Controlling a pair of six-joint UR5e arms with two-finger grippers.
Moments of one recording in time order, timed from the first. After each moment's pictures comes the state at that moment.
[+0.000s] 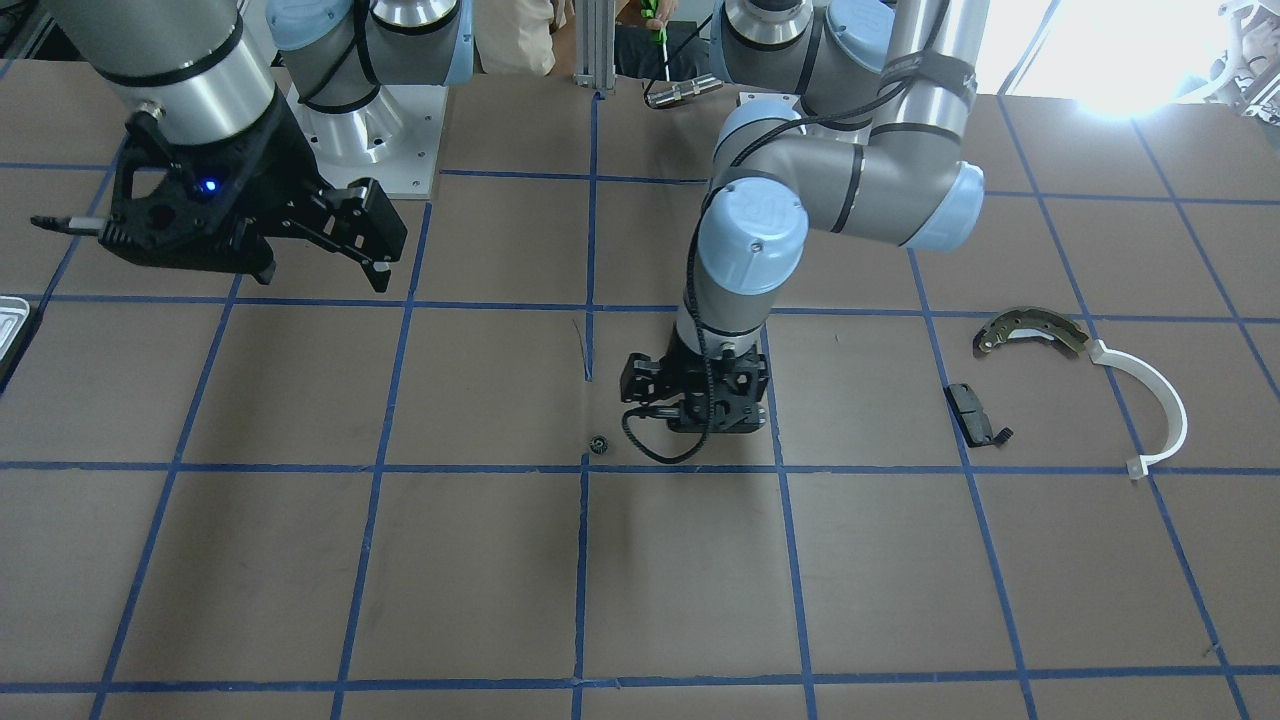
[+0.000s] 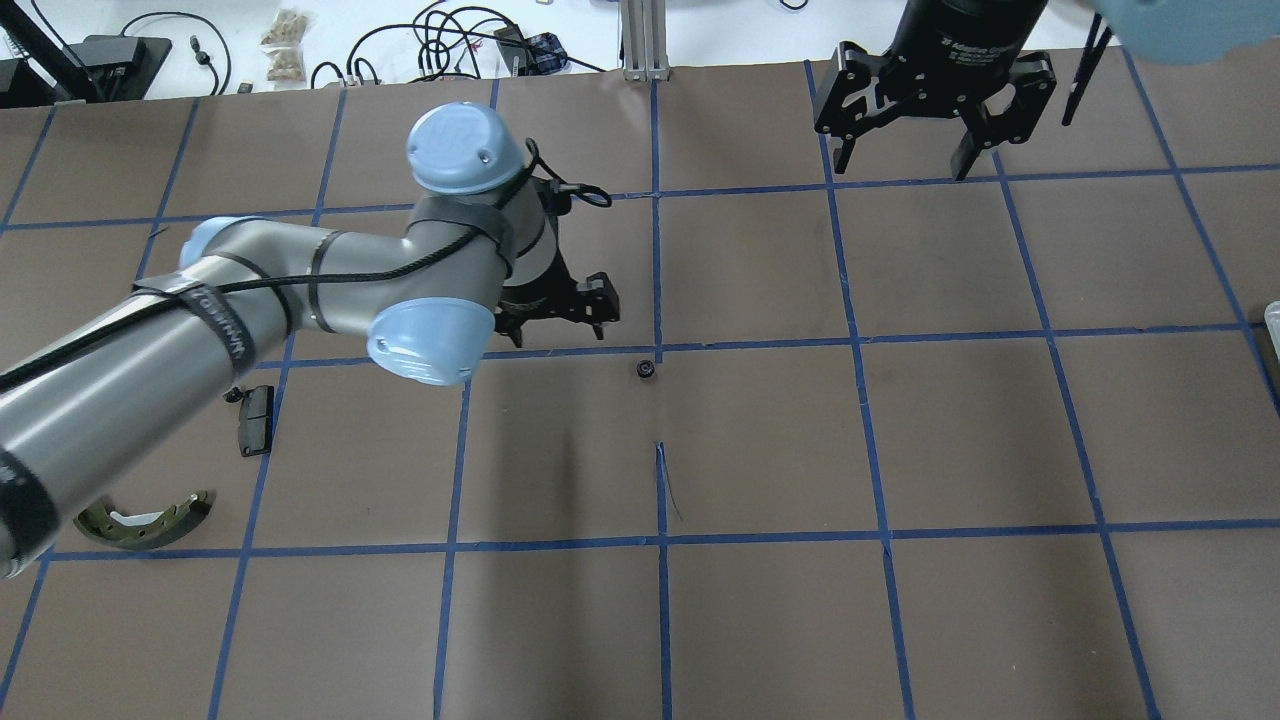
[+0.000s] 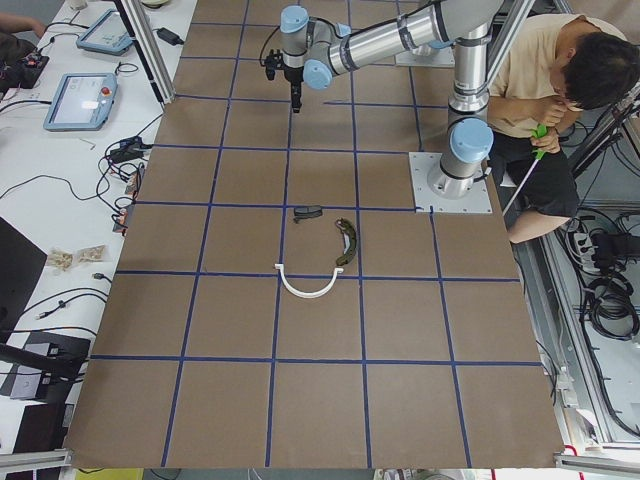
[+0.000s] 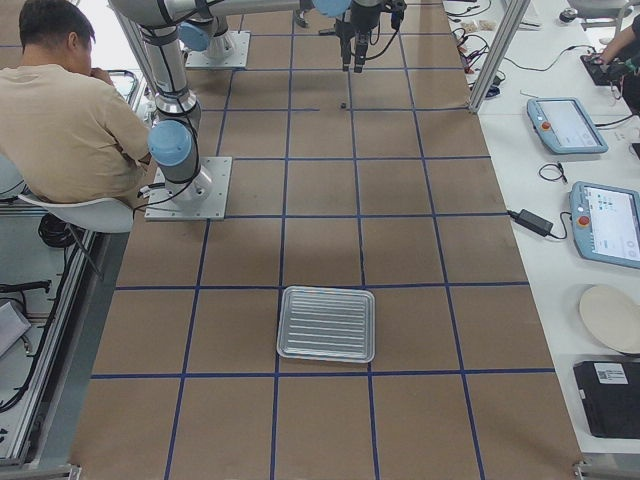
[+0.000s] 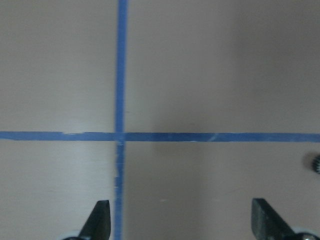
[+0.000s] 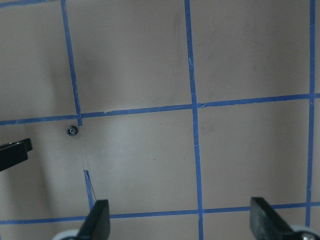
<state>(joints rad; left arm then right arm) -1.83 -1.91 -1.81 -0.97 1.49 -0.28 1.62 -1.47 1.39 -1.49 -1.53 0.11</state>
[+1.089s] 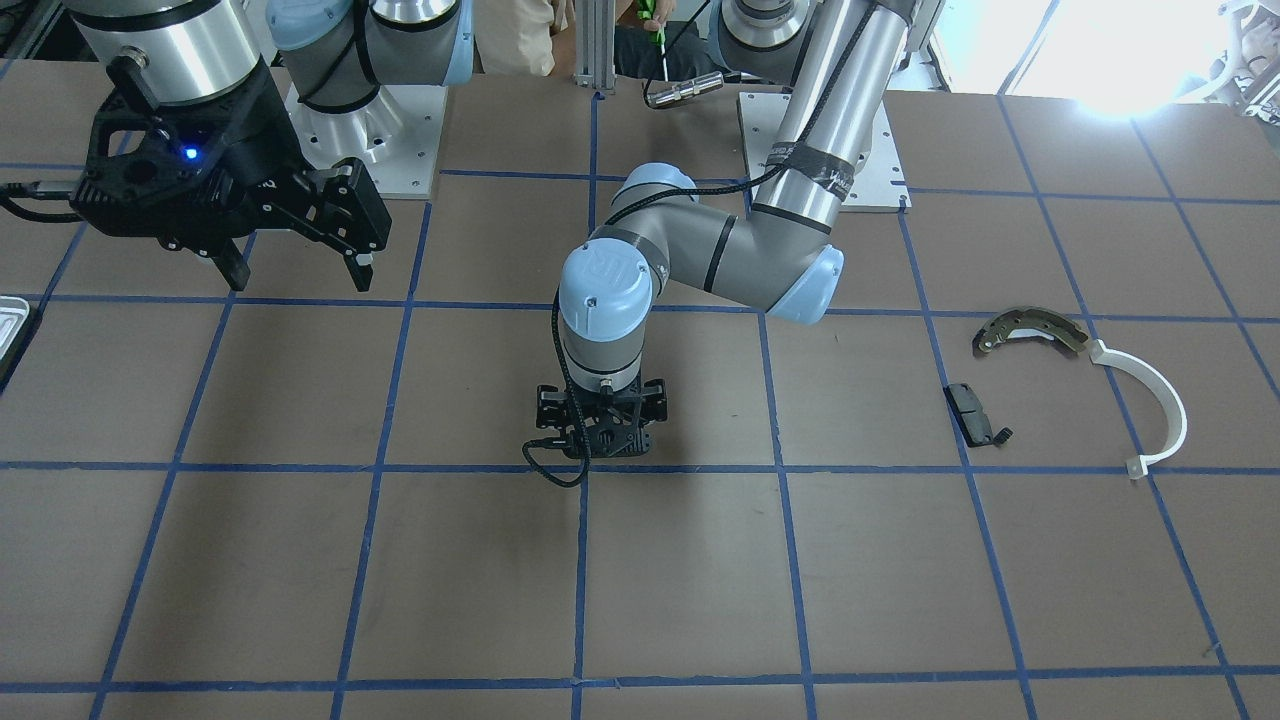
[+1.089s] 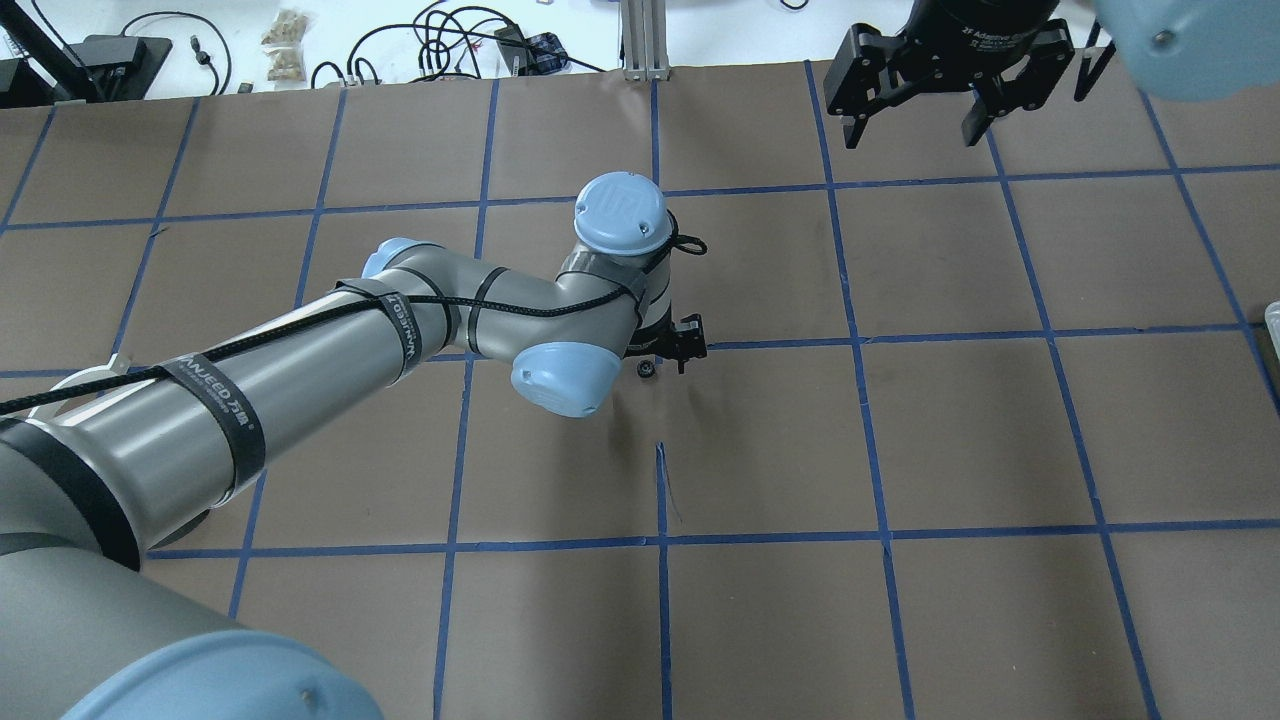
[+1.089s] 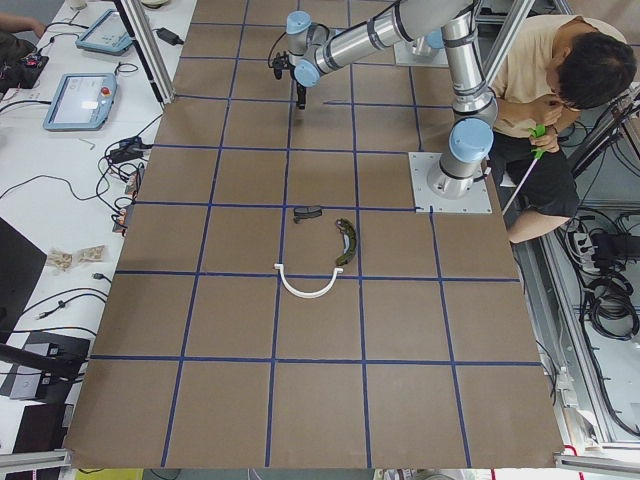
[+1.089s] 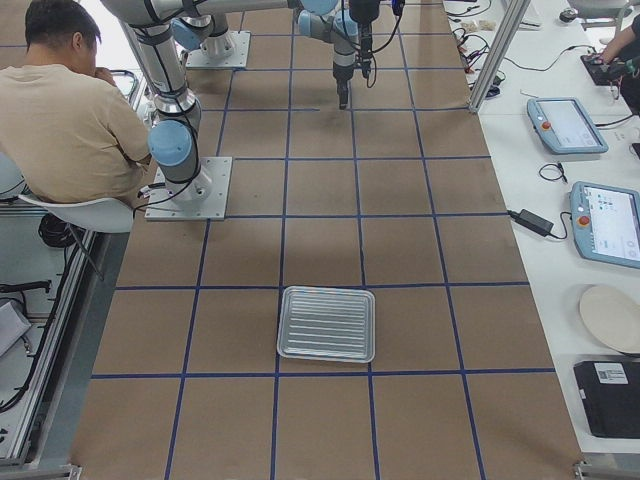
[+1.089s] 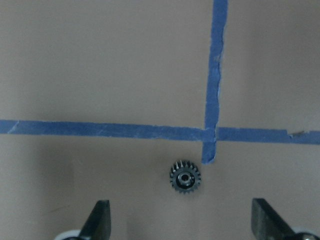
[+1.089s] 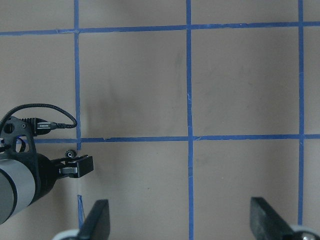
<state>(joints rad) -1.96 -2.09 -1.74 -0.89 1.57 -0.46 1.62 -1.50 1.42 -1.61 -1.55 0.06</state>
